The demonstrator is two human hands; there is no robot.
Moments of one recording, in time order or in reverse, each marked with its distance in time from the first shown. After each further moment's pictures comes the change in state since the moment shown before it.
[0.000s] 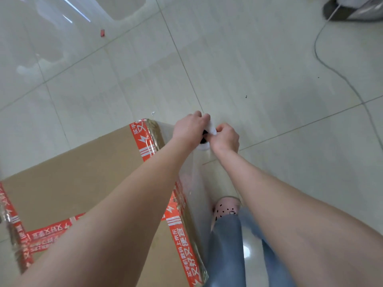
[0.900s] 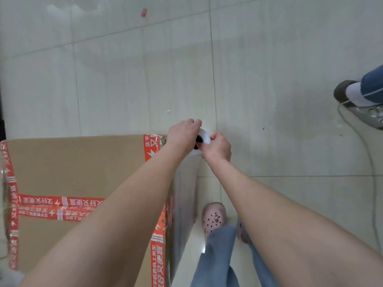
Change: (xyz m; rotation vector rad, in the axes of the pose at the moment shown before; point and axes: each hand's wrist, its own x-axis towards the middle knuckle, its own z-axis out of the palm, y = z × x) left_hand 0.028 -0.058 -0.025 -0.142 -0.054 -0.343; right_hand 0.036 -0.071 0.028 -0.219 -0.240 -0.097
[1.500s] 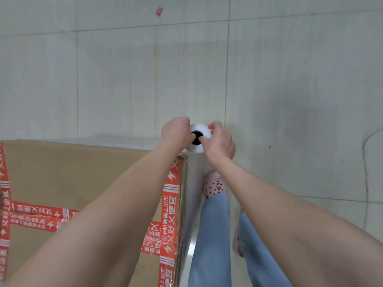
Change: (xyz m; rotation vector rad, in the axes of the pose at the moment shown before) left_hand 0.045 -0.082 -0.022 -0.273 -0.023 -0.260; right_hand 0.025 -0.083 0.032 -0.396 0.069 -0.251
